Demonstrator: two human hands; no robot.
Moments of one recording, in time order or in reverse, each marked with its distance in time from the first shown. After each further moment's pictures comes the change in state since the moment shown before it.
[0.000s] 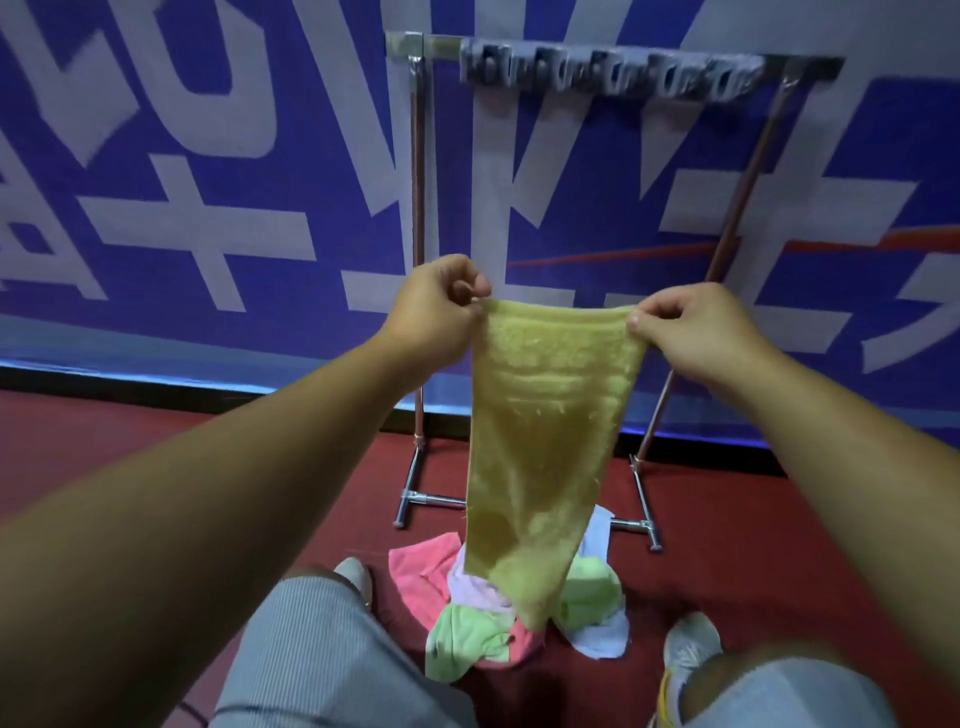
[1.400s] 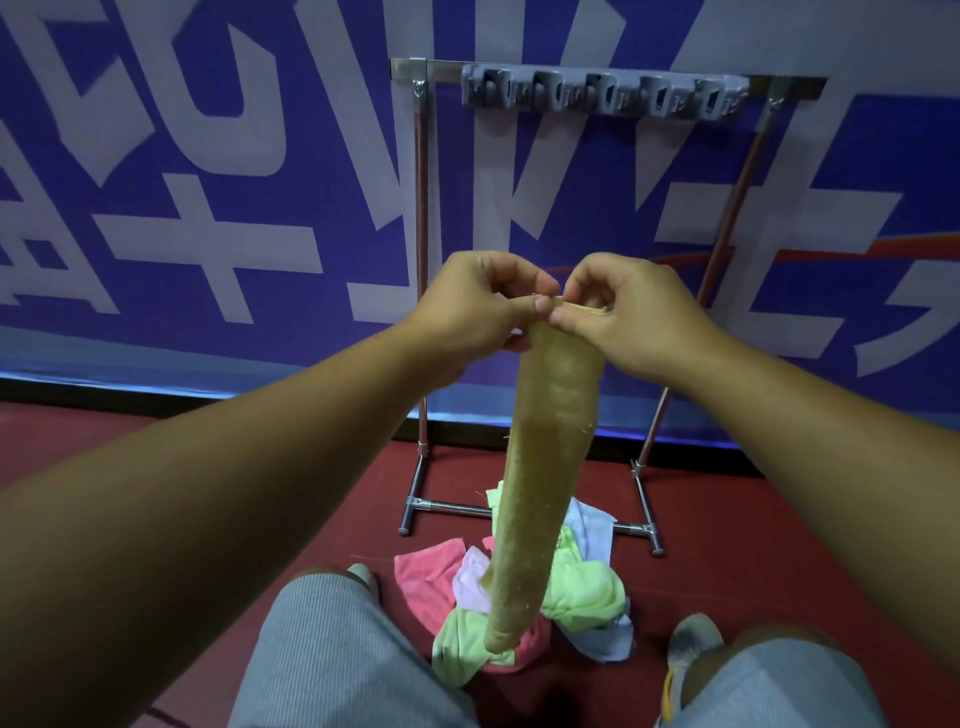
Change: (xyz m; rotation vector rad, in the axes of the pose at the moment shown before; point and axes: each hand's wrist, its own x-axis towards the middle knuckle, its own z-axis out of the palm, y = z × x) left_hand -0.023 0.053 0.001 -0.164 -0.205 0.069; right_hand -0.029 -0.073 0.002 -0.172 -0.096 -0.279
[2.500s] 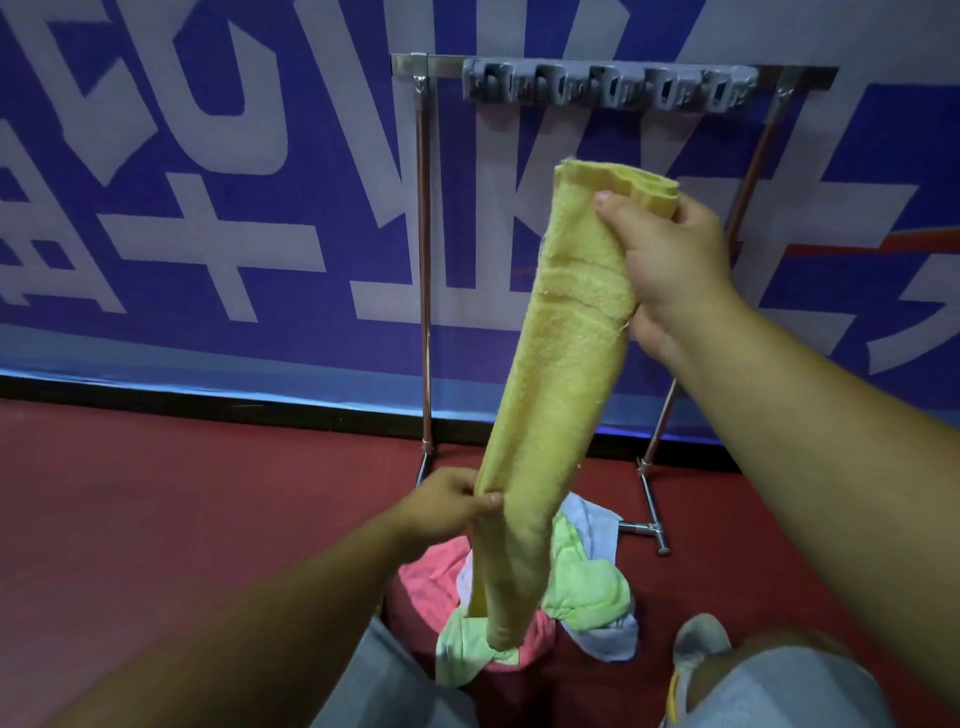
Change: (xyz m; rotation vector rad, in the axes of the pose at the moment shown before) left_hand -0.075 -0.173 0.025 0.035 -0.199 -0.459; right_hand 0.025 -0.023 -0.004 1.119 0.368 0.320
